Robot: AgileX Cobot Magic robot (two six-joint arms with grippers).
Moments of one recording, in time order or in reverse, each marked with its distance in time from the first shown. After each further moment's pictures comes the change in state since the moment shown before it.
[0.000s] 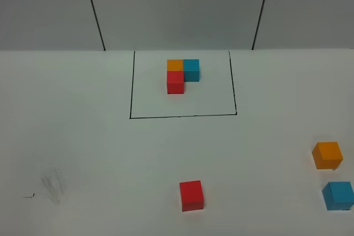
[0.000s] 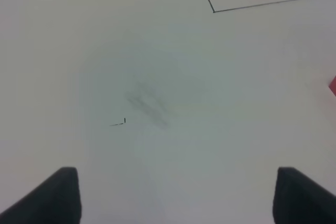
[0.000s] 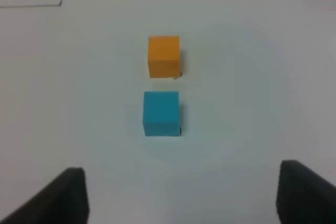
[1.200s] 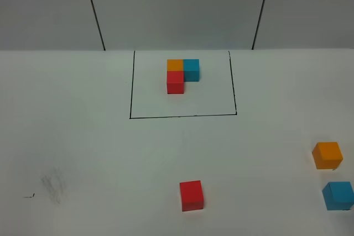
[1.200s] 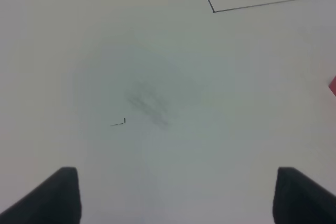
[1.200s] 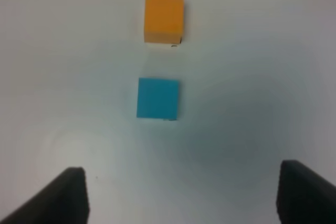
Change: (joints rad) left arm 0.000 0.000 0.000 0.000 0.001 0.000; right arm 0.000 0.788 -0.377 -0.002 0.019 -0.057
